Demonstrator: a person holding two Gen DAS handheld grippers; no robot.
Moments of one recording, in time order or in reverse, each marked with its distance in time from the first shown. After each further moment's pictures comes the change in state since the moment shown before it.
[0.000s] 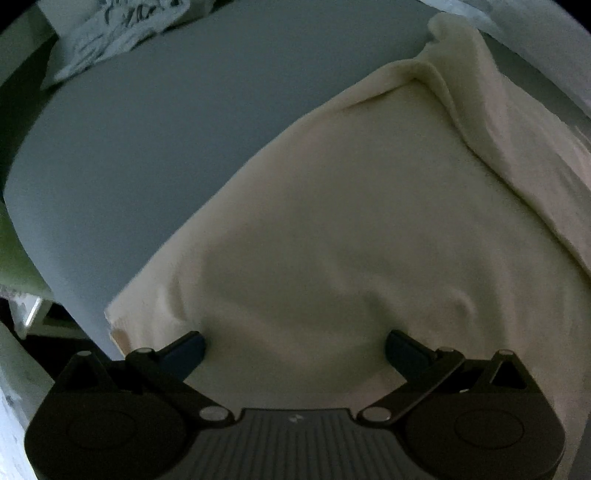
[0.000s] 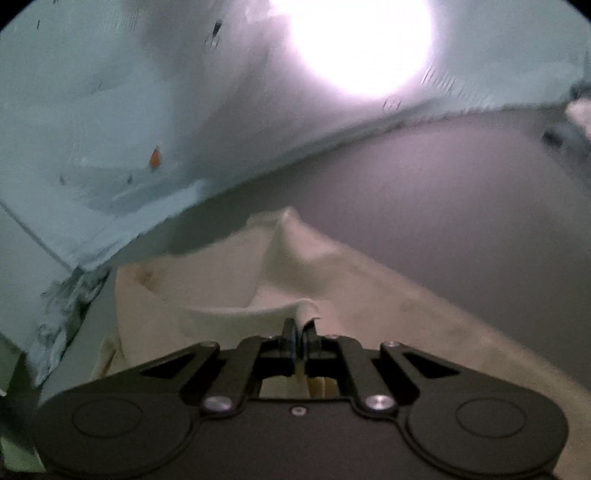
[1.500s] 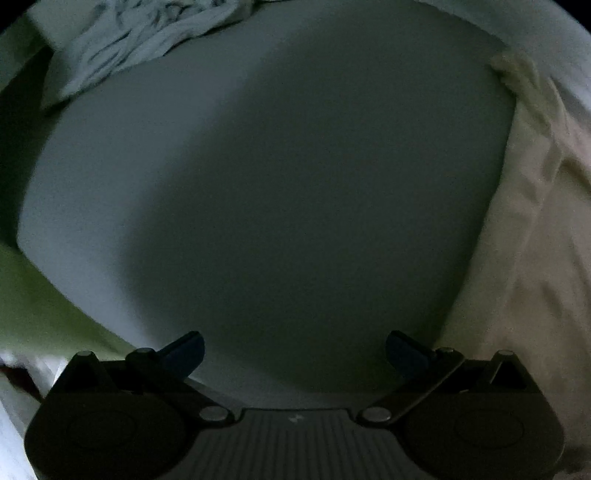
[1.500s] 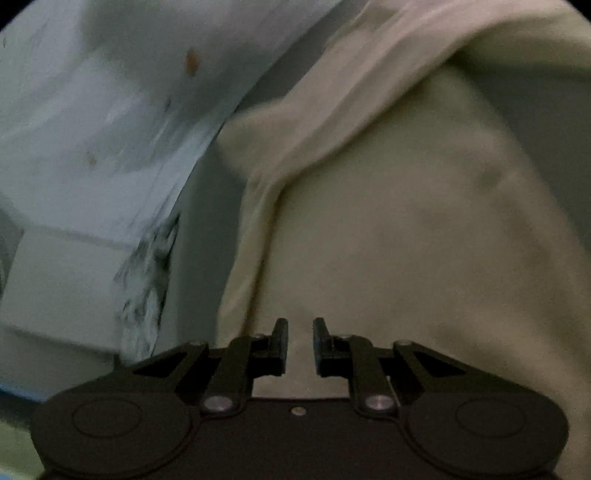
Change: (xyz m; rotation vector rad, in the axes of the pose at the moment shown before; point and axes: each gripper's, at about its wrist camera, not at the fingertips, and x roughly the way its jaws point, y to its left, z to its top) left arm 0.007 0.179 0.038 0.233 -0.036 -0.023; right arm 0.019 0.176 -0.137 0.391 0.302 0.227
